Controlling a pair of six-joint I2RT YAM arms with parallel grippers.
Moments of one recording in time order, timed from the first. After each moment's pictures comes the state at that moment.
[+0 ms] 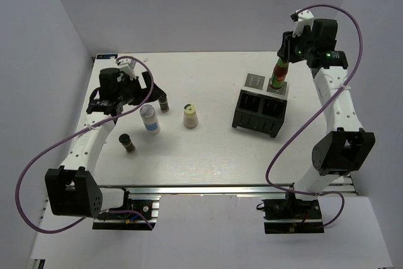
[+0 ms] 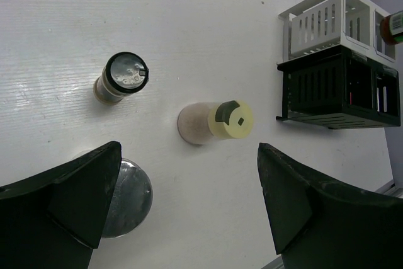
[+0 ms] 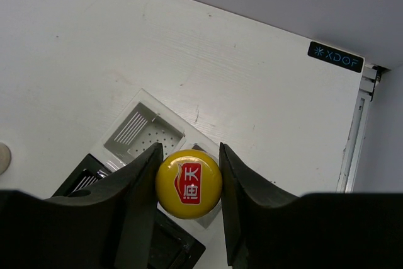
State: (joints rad) left arm -0.07 1.28 1.07 -0.32 0.42 -0.34; right arm 0.01 1.66 1.79 -0.60 -0.32 -0.19
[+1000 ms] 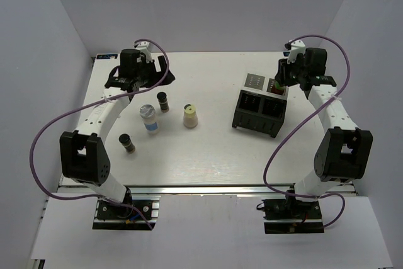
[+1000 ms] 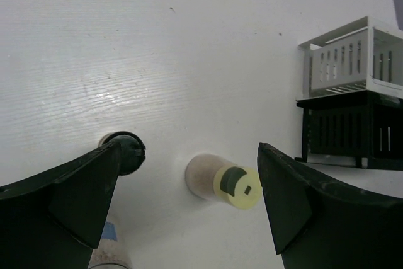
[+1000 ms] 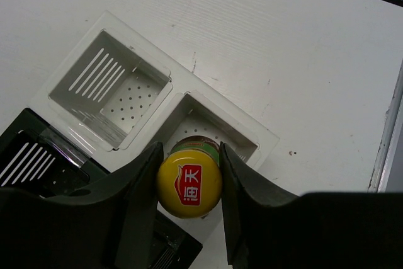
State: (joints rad) left arm -0.19 1.56 1.33 -0.30 0.28 -0.32; right arm -0.02 1.59 1.33 -0.31 -0.33 -0.24
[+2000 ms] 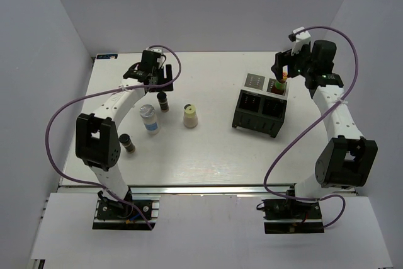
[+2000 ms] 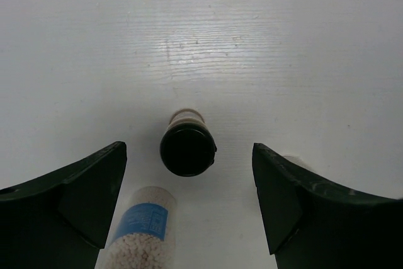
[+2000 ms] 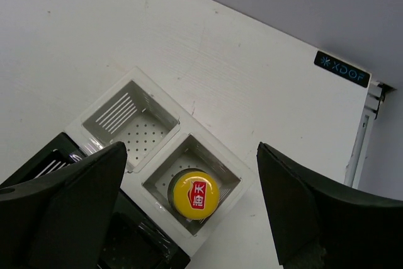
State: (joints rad) left arm -0.30 1.76 1.49 -0.53 -0.15 -0.24; right arm -0.03 1.52 1.37 -0.26 -0.42 -0.29
